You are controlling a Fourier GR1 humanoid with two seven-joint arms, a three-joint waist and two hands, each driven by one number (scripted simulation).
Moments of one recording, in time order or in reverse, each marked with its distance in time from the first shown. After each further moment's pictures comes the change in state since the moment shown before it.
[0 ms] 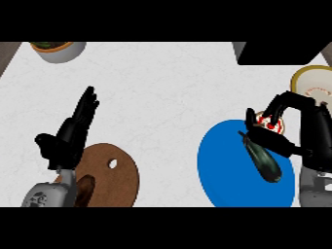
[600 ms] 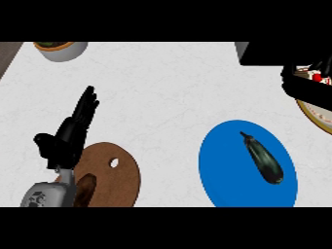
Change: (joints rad) left arm -0.003 0.004 0.006 0.002 0.001 -0.017 -0.001; right arm -0.313 -0.120 -0.150 -0.031 0.081 0.160 0.374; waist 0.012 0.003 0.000
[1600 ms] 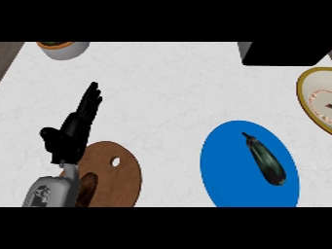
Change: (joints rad) left arm -0.039 -0.011 0.002 0.026 -0.011 0.000 0.003; right arm -0.166 -0.277 -0.172 0.712 0.135 -0.101 -0.265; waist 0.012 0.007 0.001
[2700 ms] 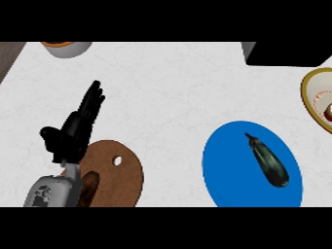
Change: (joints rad) left arm -0.006 -0.011 -0.008 -0.020 0.001 -0.006 0.017; right arm -0.078 -0.143 -0.231 0.812 -0.152 -0.021 -0.585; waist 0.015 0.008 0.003
